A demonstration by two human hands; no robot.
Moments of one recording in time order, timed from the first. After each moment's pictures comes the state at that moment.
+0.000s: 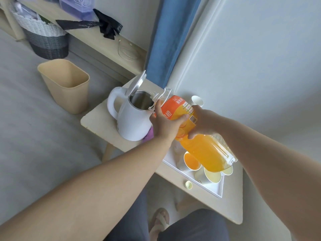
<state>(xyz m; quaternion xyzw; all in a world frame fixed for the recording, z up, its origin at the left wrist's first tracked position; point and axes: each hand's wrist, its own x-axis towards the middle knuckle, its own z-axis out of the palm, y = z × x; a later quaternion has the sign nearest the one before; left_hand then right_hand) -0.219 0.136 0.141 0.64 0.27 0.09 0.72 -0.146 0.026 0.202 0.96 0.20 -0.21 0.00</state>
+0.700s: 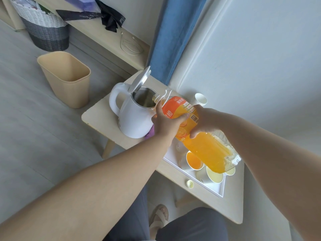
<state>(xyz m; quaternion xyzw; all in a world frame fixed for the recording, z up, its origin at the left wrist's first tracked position) -0.211 0.146 0.129 0.61 0.29 0.04 0.74 -0.132 0.040 0.195 0.95 0.20 -0.25 0.05</state>
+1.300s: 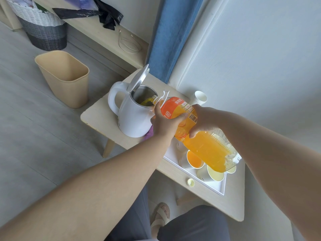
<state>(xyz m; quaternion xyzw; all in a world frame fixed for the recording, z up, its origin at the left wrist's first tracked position) -0.210 0.145 0.122 0.57 0.30 0.03 0.76 -0.130 0.041 0.193 0.94 0.20 -0.27 0.06</state>
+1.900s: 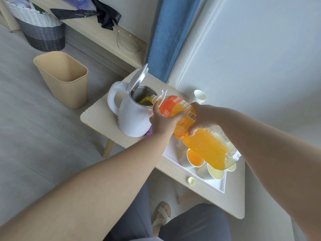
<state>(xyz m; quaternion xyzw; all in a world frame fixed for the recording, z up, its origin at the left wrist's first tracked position) -0.208 0.149 0.119 0.58 0.30 0.03 0.75 -0.128 0.047 0.194 0.93 0.20 -0.28 0.07</state>
